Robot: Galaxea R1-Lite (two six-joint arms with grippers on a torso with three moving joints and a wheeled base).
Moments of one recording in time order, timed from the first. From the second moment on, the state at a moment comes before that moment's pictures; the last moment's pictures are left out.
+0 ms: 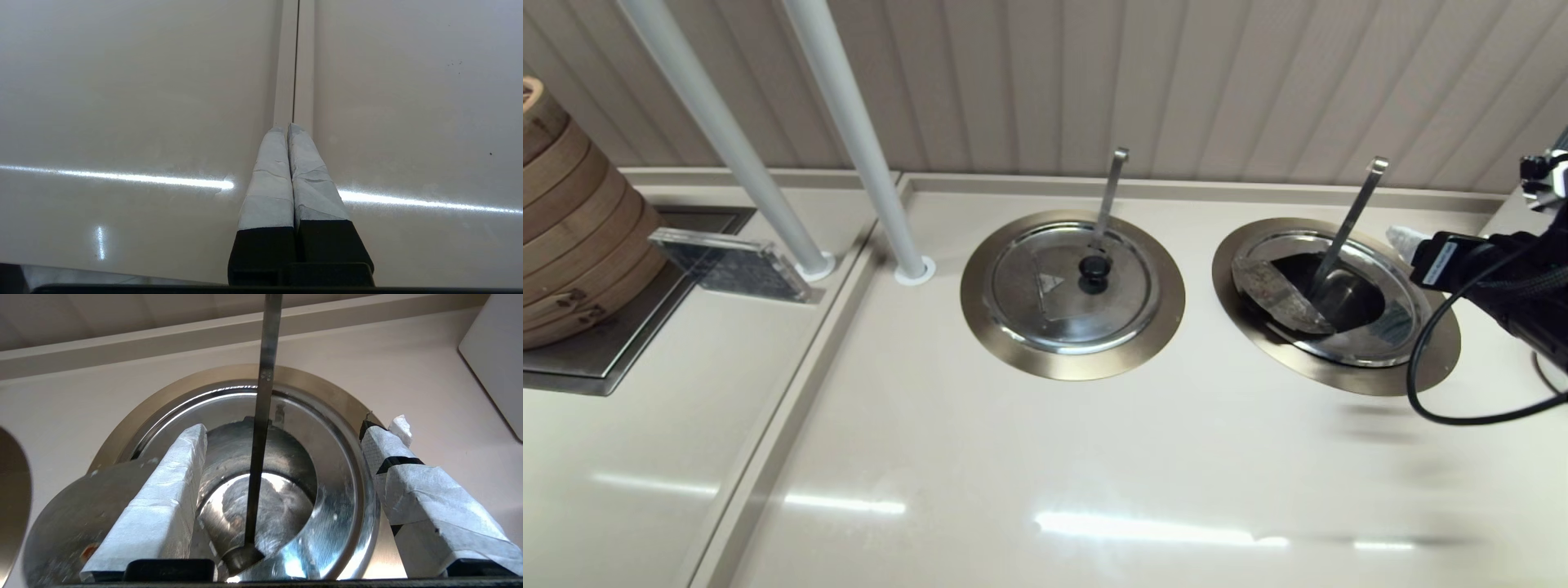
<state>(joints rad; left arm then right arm) 0.00 0.00 -0.03 0.07 0.00 0.01 -0.06 1.60 -0.77 -0.83 -0.16 0.10</state>
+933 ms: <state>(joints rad) 0.00 0.00 -0.03 0.07 0.00 0.01 -0.16 1.93 -1.12 -0.84 -0.18 0.01</state>
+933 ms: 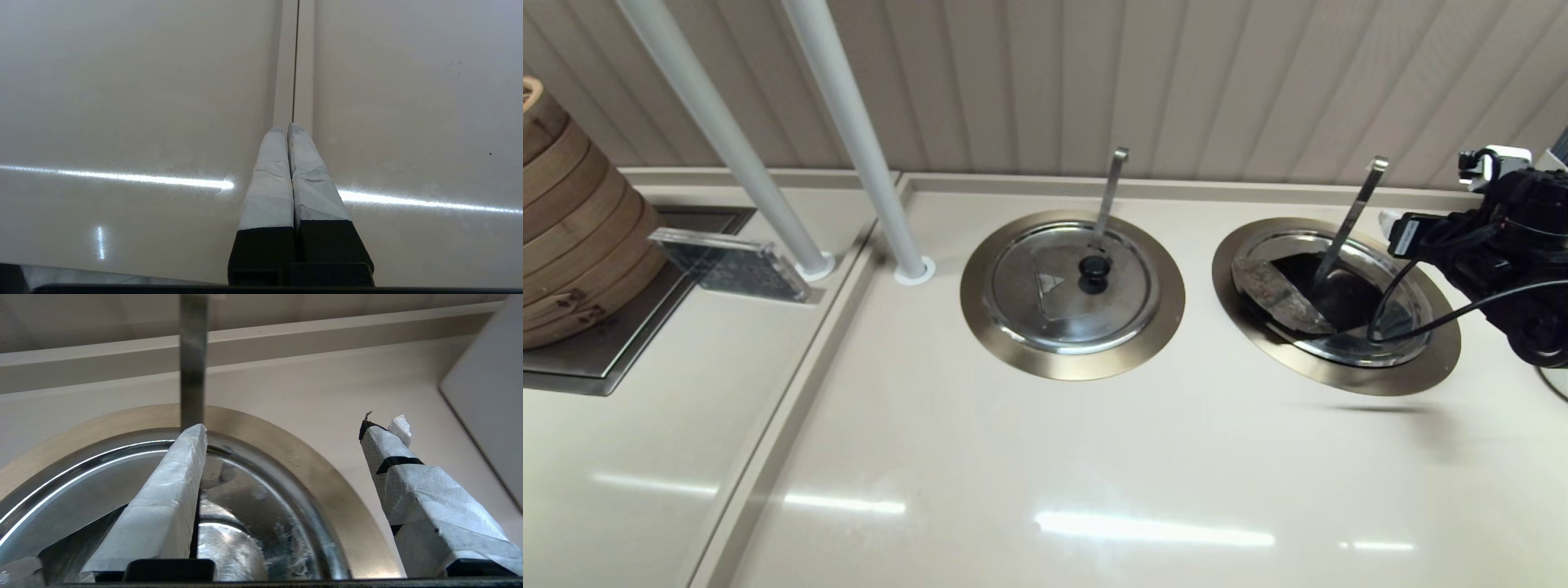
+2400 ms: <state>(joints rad) 0.00 0.00 -0.03 0.07 0.00 0.01 -0.11 2.19 -1.25 -1.06 -0.12 0.11</state>
